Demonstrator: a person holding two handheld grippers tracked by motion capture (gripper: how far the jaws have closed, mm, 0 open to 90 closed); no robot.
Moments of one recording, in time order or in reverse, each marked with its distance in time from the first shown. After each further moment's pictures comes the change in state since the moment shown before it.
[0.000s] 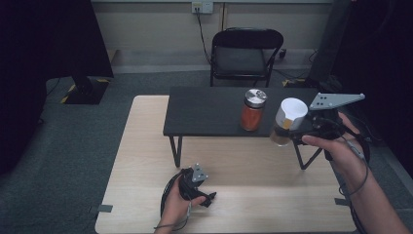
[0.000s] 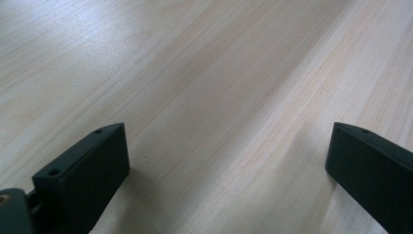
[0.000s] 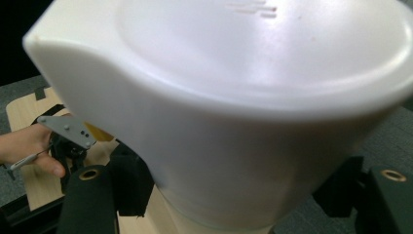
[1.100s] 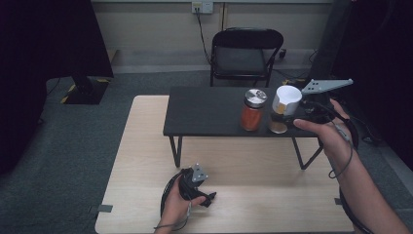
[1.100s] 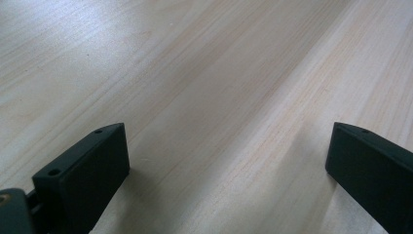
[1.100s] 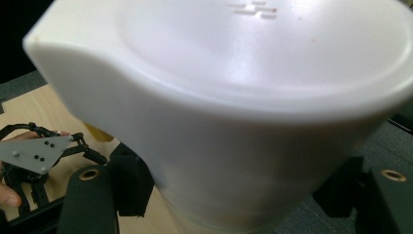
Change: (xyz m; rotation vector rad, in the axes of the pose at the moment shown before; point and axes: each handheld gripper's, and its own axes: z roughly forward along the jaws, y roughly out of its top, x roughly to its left) left arm 0.000 0.000 0.000 0.001 0.000 0.000; right arm -0.012 0.021 0.023 0.032 -0.076 0.045
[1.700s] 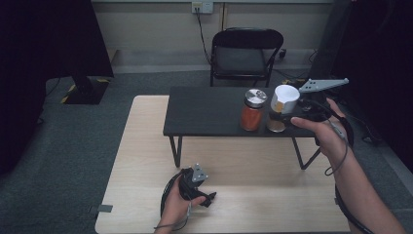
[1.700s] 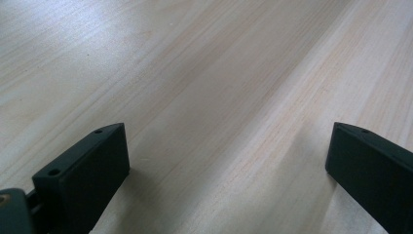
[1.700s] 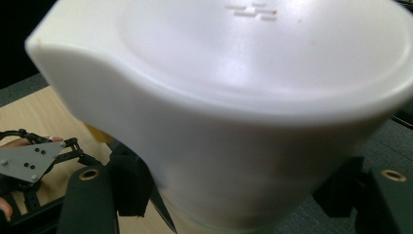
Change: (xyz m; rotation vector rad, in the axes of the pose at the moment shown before) left arm 0.000 0.000 0.000 0.000 0.000 0.000; right arm -0.006 -0.003 0.010 -0.003 -0.004 0.026
